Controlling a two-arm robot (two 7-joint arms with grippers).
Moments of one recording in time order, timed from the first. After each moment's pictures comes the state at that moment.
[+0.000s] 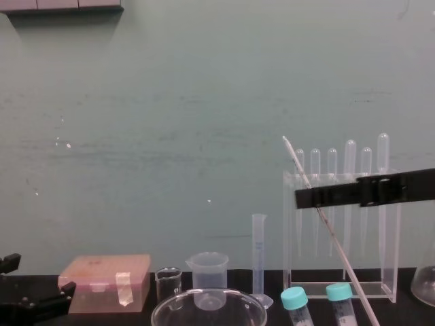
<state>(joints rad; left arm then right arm) -0.20 0.60 0.45 -1.41 -0.25 -0.12 0.03 0.49 0.61 -0.48 -1.54 0.72 0.40 0.50</state>
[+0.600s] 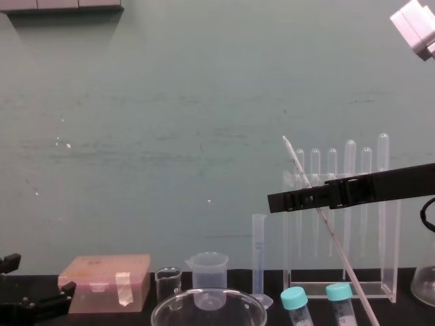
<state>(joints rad) -0.20 0.60 0.45 -1.41 -0.25 -0.12 0.03 0.59 0.57 -0.57 -1.46 0.68 0.40 0.51</state>
